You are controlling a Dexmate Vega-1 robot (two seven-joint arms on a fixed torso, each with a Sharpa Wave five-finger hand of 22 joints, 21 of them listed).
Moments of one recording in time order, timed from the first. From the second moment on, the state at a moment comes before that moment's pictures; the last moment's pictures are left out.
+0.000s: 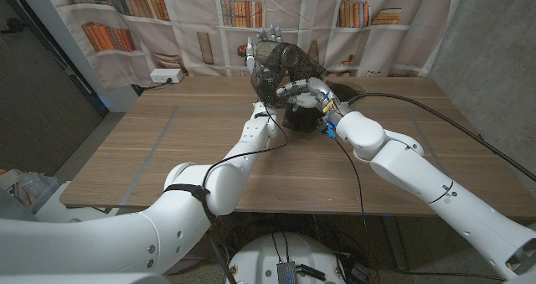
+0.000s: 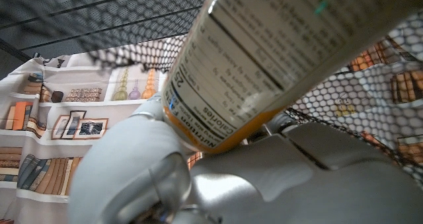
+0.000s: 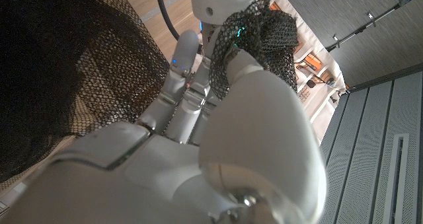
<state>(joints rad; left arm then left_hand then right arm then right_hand) 0.41 -0.29 -0.01 -0.68 -1.42 0.01 -0.87 0.65 0.12 0.52 0.06 0.23 0.60 -0.06 0.95 0.68 0.82 -0.14 0.55 0.35 0.66 -0.06 0.21 0.46 0.36 -0.04 0.59 0.21 -0.88 -0.68 -0.55 -2.17 0.27 -0.38 -0.24 1.49 0.06 0.31 -0.16 0.34 0.99 -0.10 0.28 0.28 0.95 -0.09 0.39 0.36 1.13 -0.21 0.35 0.54 0.67 -0.07 1.37 0.27</state>
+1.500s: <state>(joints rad) 0.53 -0.24 0.07 -0.91 -1.48 0.11 -0.91 0.65 0.12 0.52 0.06 0.23 0.60 -0.07 0.95 0.68 0.82 -0.14 0.55 0.35 0.66 -0.06 0.21 0.46 0.36 -0.04 0.59 0.21 -0.85 -0.68 -0.53 -2.09 0.23 -0.41 -0.30 1.48 0.05 0.32 -0.16 0.34 0.99 -0.10 0.28 0.28 0.95 -0.09 0.39 0.36 1.13 -0.21 0.35 0.54 0.67 -0.07 1.37 0.26</state>
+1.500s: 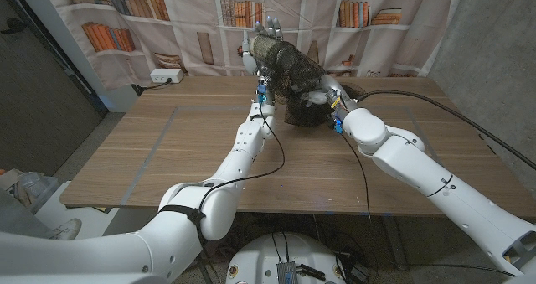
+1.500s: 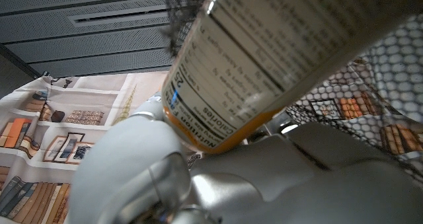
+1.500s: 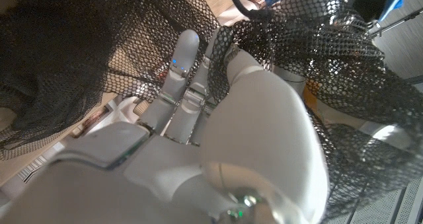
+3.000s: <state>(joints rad) 0.66 -0.17 0.15 -1.03 -1.48 0.15 -0.77 0.65 0.12 0.52 0.06 0.23 0.60 -0.06 0.95 0.68 0.82 -0.14 0.55 0.35 0.66 -0.06 0.21 0.46 0.36 -0.04 0.59 0.21 -0.76 -0.75 -0.46 -2.04 0.10 -0.43 -0.33 1.49 0.06 0.32 -0.16 0.33 0.99 -0.10 0.28 0.28 0.95 -0.09 0.38 0.36 1.13 -0.21 0.35 0.55 0.67 -0.07 1.38 0.25</state>
